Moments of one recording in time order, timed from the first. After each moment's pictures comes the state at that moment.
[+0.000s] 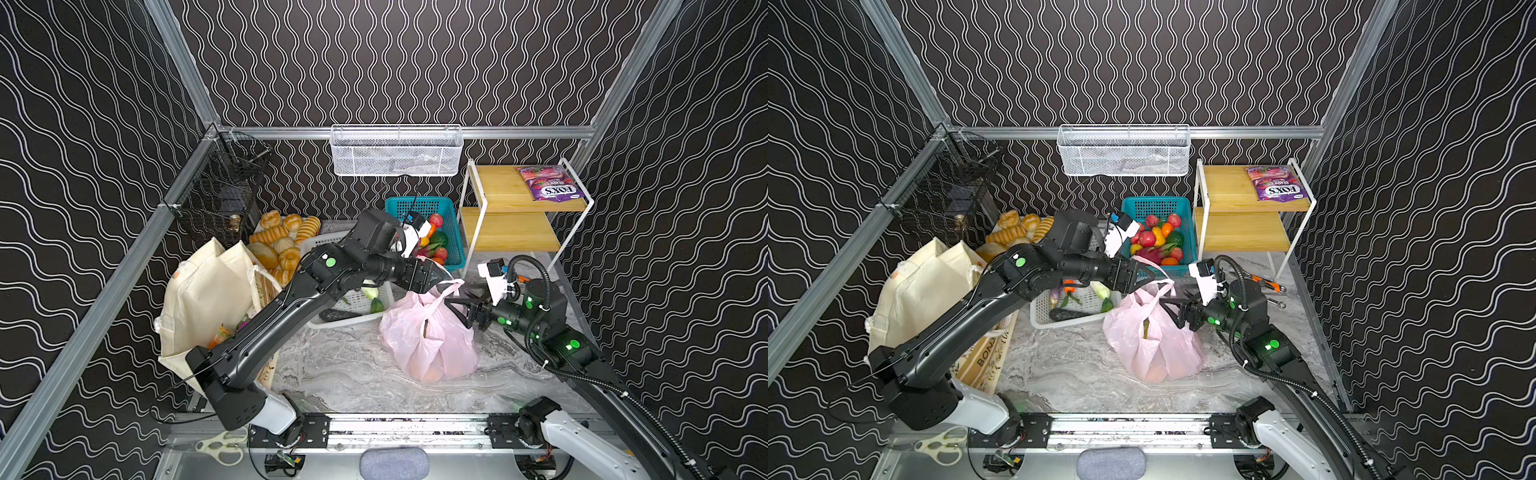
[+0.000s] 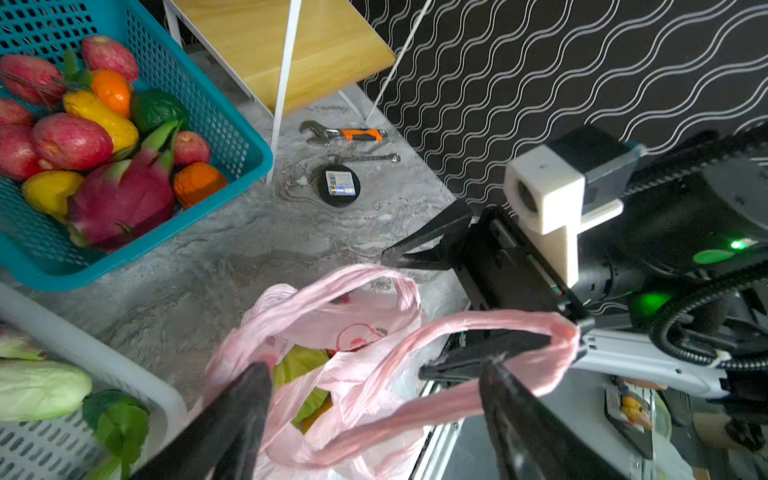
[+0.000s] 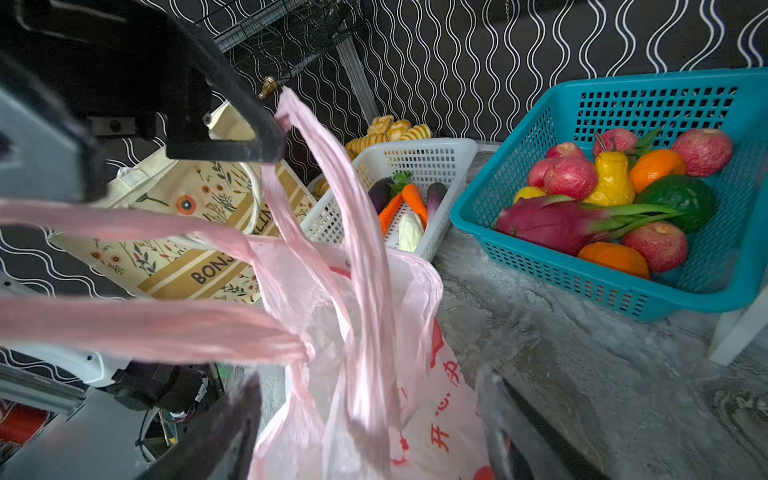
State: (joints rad) left arm -0.79 1.51 1.76 -0.87 0.33 -0.30; right arm 0.46 0.80 0.75 -0.24 -0.49 0.24
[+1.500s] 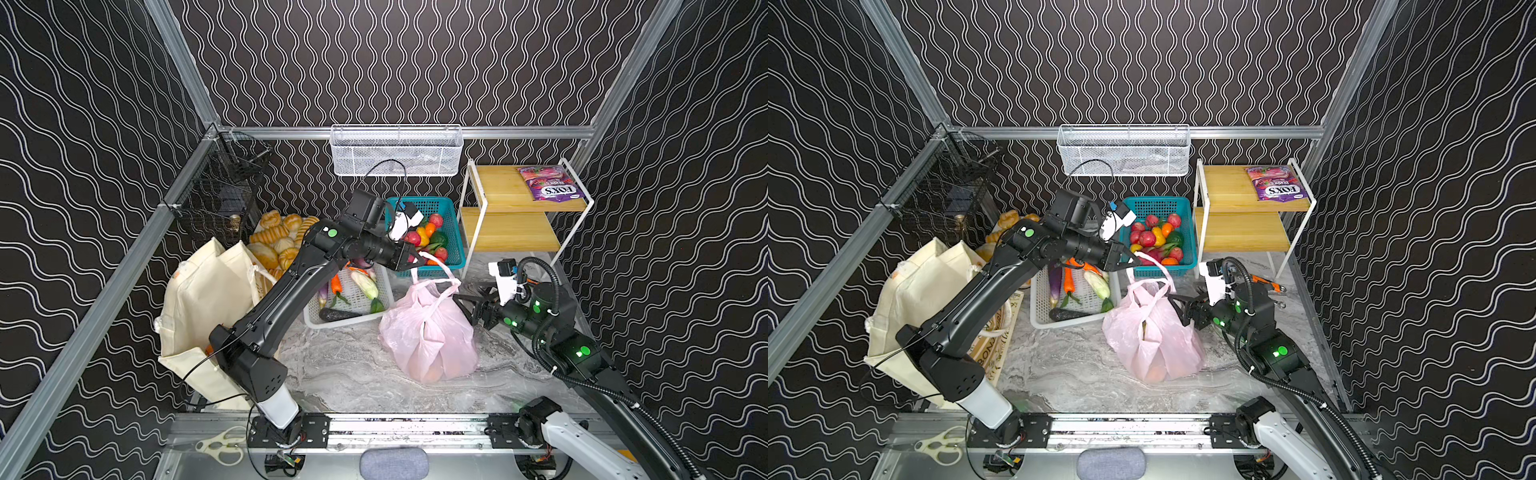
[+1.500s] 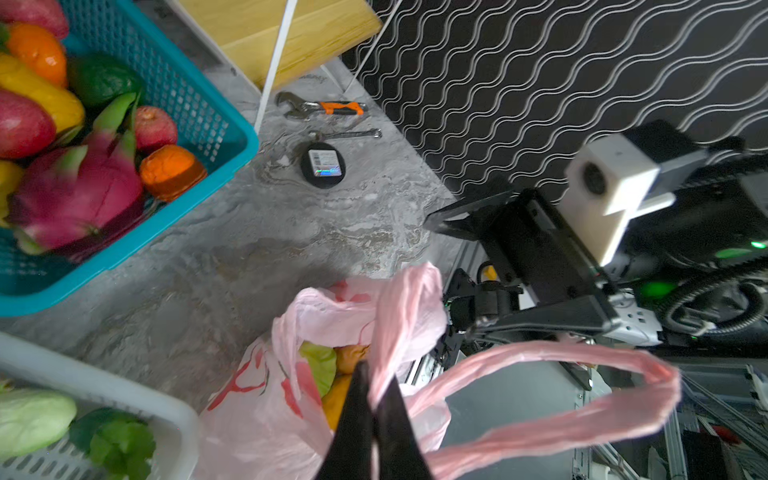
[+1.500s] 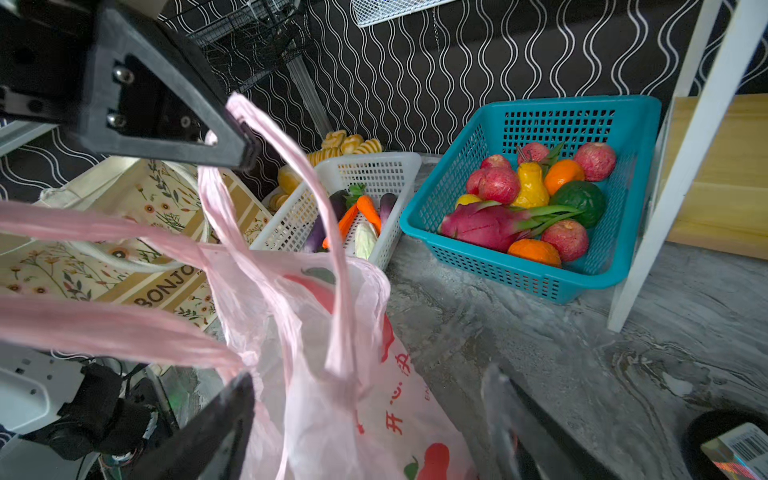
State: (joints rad) left arm -0.60 1.66 1.89 -0.95 0.65 -0.19; right arm 0.46 0.76 0.78 -0.32 -0.34 0.23
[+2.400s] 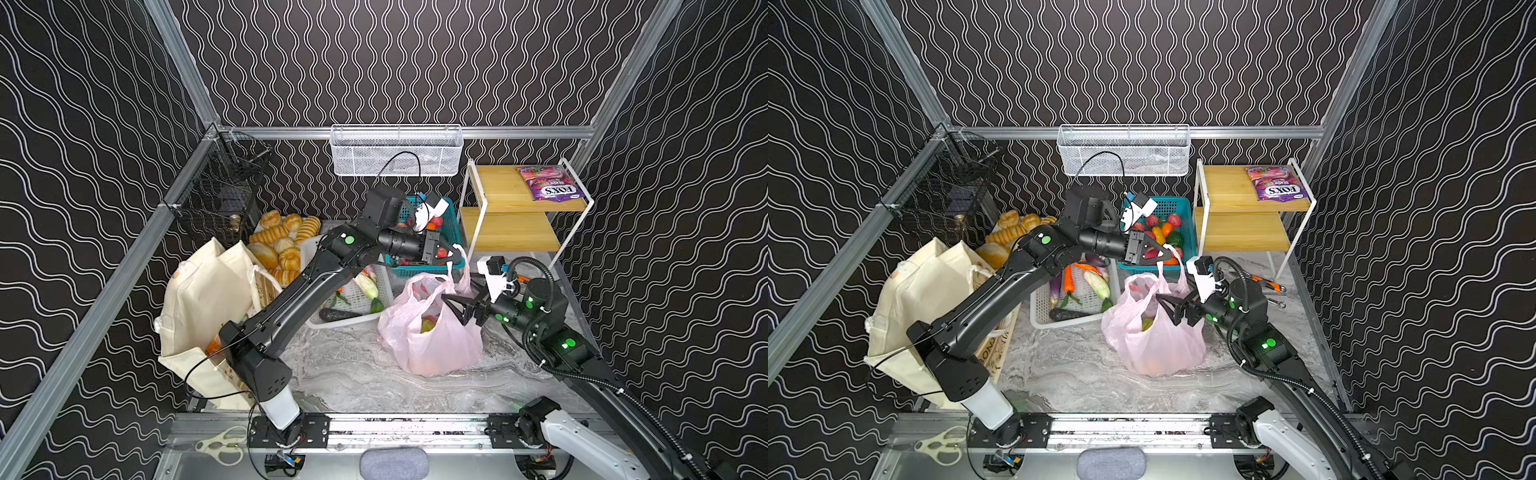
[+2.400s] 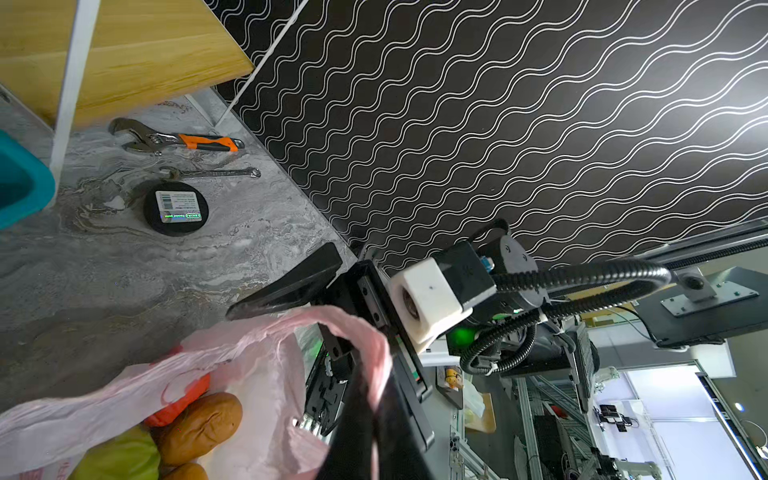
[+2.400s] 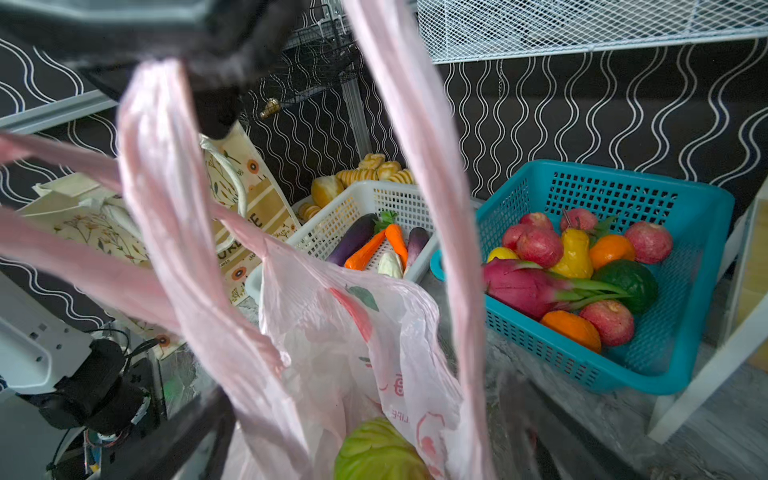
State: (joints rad) left arm -0.72 1.68 1.89 -0.62 0.80 -0.60; right arm 0.47 0.83 0.74 -0.09 -0.44 0.13
